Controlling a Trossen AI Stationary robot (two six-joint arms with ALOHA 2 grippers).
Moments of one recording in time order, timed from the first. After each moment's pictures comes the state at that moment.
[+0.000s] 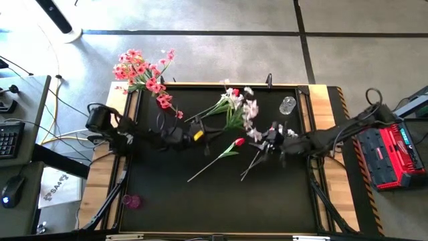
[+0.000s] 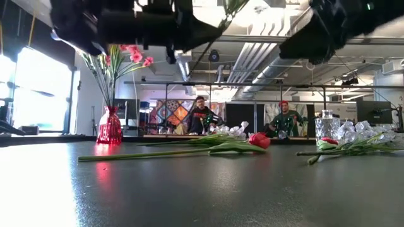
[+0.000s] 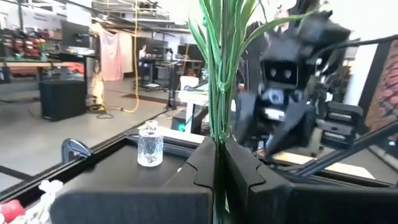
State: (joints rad) left arm -0.09 1.72 0.70 1.15 -0.38 -0.06; right arm 0.32 0.95 0.45 0.13 0.58 0.28
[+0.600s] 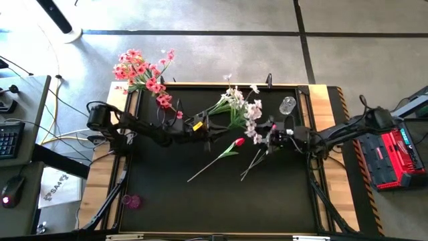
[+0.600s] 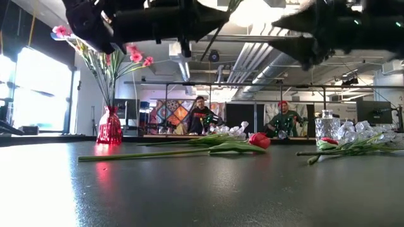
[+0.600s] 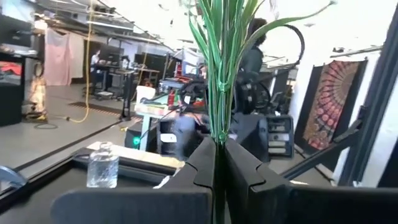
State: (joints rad) left arm -0.01 1.72 0.77 1.16 -0.12 -0.14; right arm 0.13 1.07 0.21 1.00 0.31 0.20
